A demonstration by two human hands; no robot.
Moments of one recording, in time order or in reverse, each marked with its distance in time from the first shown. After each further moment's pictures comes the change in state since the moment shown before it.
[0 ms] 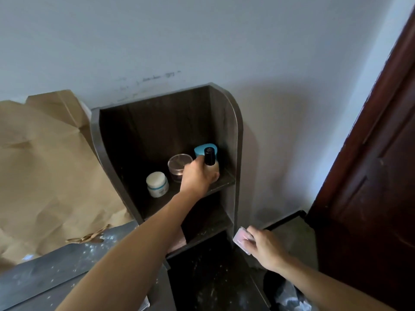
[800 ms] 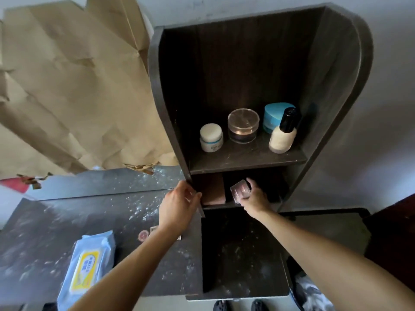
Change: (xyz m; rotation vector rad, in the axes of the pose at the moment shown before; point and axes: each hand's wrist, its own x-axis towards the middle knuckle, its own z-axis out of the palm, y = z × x) left_hand -0.147 -0.140 -0.019 0.223 0.259 -0.424; right_hand 0.120 -0.077 0.109 0.424 -0.247 0.199
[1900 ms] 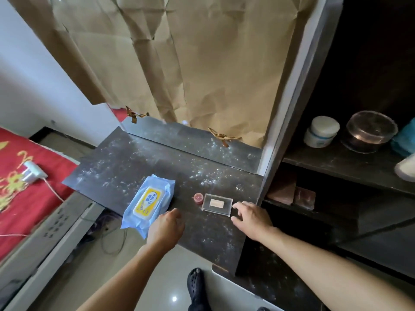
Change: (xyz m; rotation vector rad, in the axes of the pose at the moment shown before) left_hand -0.139 -0.165 -0.040 0.274 -0.094 -0.574; right_hand -0.074 -0.049 0.124 -0.665 -0.430 -0.778
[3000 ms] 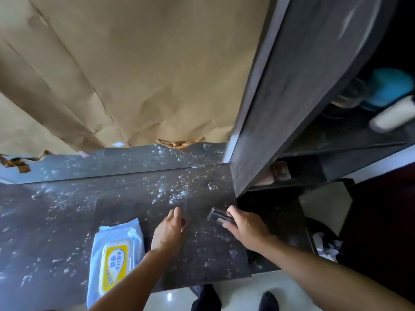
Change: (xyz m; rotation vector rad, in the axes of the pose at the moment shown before) left_hand 0.144 0.003 0.052 0.073 -0.295 0.580; right_hand 0.007 -0.019 0.048 0.139 0.194 0.361
